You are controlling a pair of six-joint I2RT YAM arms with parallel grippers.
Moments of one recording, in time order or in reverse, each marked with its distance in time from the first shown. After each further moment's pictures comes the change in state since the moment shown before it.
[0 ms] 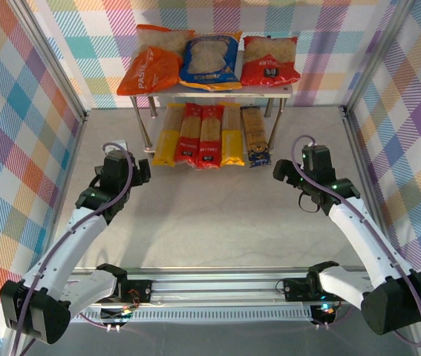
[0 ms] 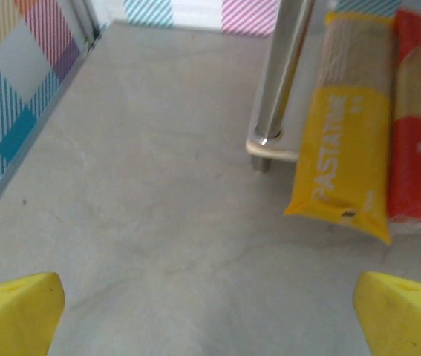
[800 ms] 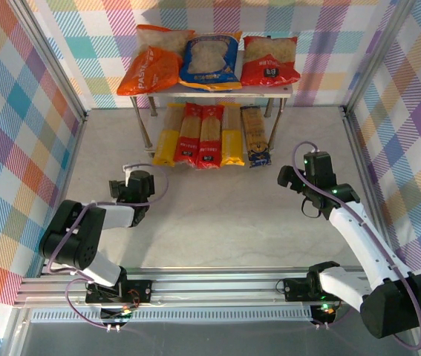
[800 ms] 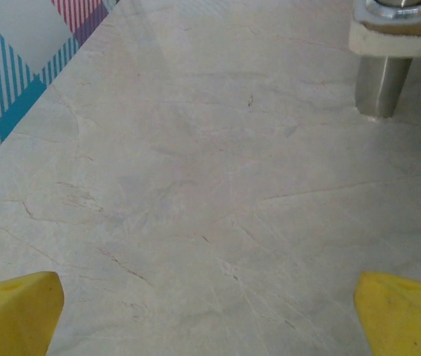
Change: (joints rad) left arm 0.053 0.535 -0.385 0.982 -0.166 0.189; right arm -0.040 -0.014 -0.069 0.015 0.059 -0.026
